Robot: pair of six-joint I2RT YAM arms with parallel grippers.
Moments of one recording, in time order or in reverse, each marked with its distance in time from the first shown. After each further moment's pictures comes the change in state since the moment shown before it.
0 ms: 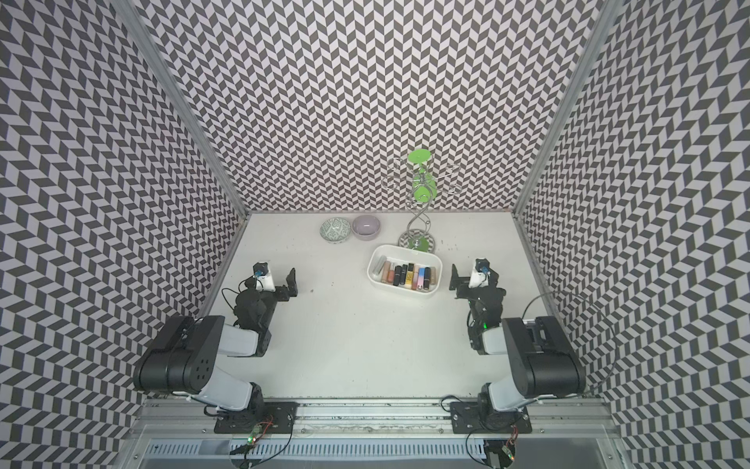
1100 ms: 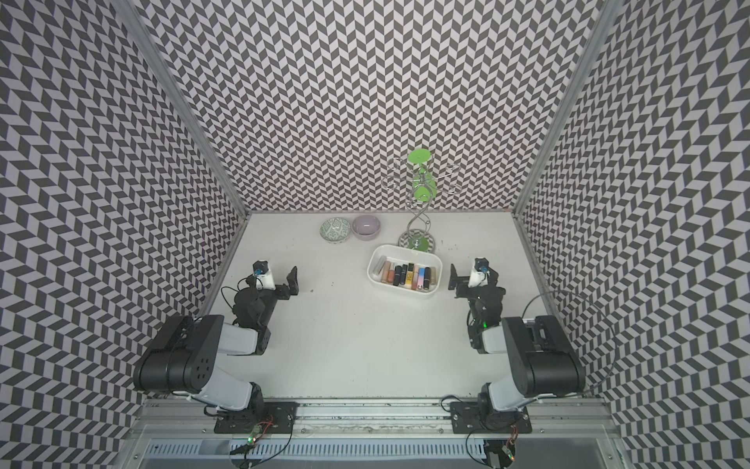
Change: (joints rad) left arm 0.011 0.002 0.014 0.005 0.062 -0.013; right arm 0.000 0.005 0.008 -0.008 -0.012 -0.003
